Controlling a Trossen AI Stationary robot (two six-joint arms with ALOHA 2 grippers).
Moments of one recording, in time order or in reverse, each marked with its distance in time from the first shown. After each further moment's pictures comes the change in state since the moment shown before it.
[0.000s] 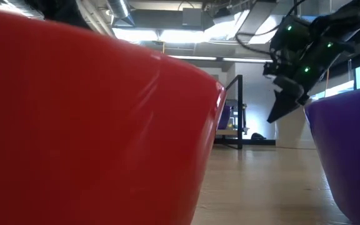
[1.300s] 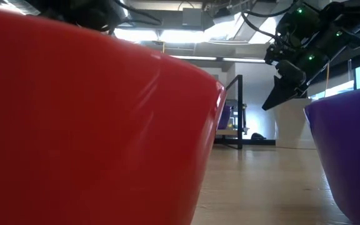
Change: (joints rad) left arm -0.064 0.677 -0.046 0.271 -0.466 -0.115; right arm 0.101 -0.081 0.000 0.039 0.046 -0.011
